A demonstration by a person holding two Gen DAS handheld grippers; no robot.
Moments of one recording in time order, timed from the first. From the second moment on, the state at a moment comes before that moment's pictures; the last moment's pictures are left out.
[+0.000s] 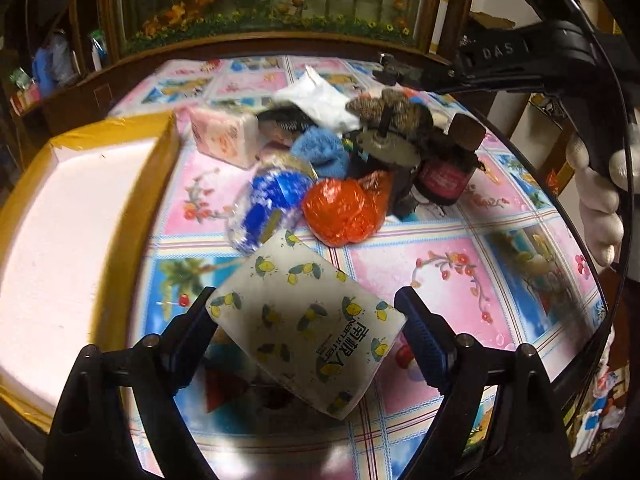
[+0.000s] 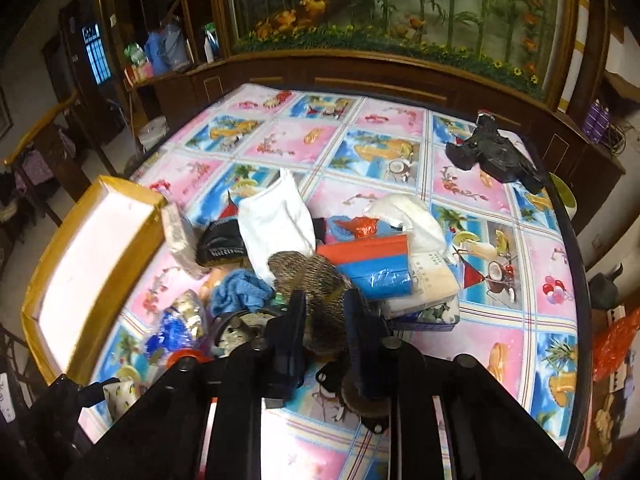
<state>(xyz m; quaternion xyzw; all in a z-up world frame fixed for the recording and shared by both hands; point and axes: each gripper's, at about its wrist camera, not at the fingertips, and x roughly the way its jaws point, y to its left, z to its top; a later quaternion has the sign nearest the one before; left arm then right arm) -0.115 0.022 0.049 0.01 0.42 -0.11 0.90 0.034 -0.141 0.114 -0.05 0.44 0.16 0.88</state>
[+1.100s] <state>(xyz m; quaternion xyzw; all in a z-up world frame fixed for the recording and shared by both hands) -0.139 0.067 0.078 -0.02 0.38 -0.08 0.92 0.000 -0.121 0.148 -0.04 0.39 0.16 0.90</state>
